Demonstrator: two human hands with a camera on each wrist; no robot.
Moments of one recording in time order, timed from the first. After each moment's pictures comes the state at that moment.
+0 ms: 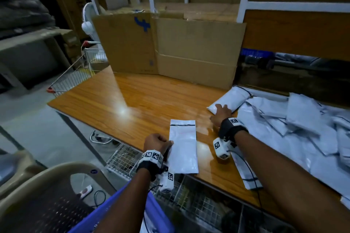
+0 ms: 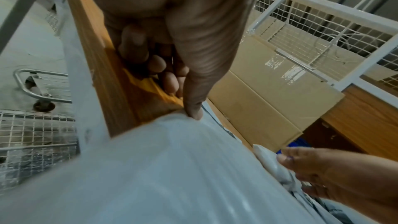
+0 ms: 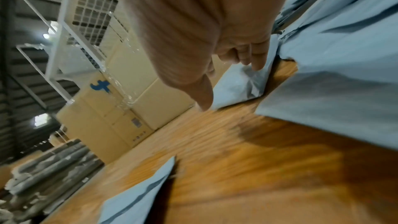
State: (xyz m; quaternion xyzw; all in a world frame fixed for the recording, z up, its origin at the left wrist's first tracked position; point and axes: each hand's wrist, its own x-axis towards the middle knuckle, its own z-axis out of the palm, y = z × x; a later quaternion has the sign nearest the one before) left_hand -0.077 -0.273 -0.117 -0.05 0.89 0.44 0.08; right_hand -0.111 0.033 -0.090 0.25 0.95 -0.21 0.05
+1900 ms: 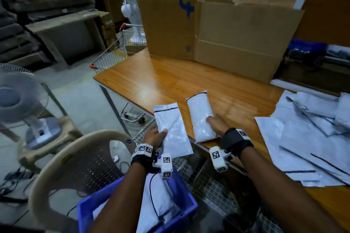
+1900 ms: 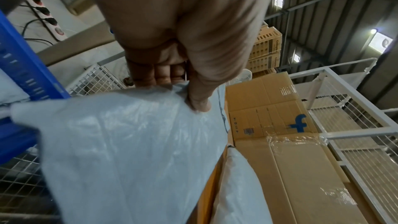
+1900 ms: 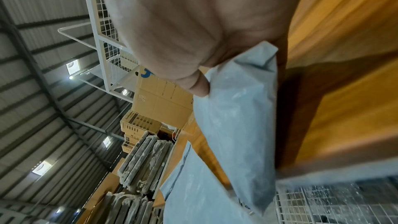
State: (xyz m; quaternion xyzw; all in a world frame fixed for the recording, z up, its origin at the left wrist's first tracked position) left_hand -0.041 -0.416 -0.129 -0.20 0.77 0.59 0.12; right_hand -0.069 -0.139 -0.110 0.18 0.84 -0.50 0.14
